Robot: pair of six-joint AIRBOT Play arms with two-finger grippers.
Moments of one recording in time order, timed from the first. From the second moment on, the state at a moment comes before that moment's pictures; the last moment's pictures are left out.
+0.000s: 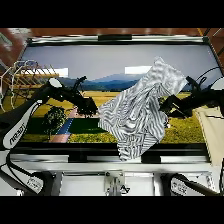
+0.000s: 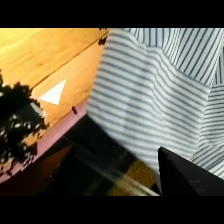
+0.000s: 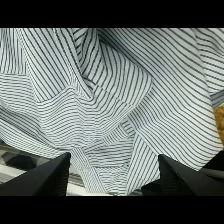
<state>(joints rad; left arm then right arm) -0.18 -1.80 1.39 0.72 -1.21 -0.98 -0.23 -1.30 1.16 -1.04 1.49 1.50</state>
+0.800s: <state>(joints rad) -0.20 -1.90 1.52 0.60 -1.24 -0.96 -0.06 -1.53 1.13 -1.01 1.38 1.42</state>
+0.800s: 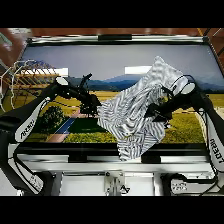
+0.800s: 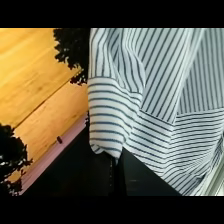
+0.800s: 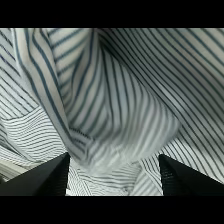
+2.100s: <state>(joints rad) -0.05 -1.08 2.07 0.71 -1.14 -1.13 -0.06 -1.21 2.19 -0.83 1.44 1.57</state>
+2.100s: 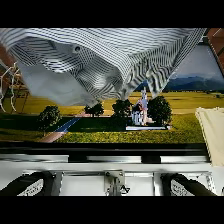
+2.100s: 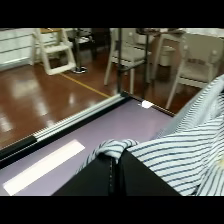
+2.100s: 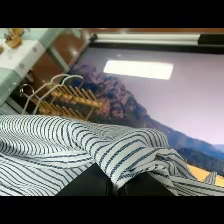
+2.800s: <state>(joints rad) -0.14 -1.15 1.56 0.84 -1.26 -1.20 -0.06 -1.28 1.80 -0.99 1.72 1.54</state>
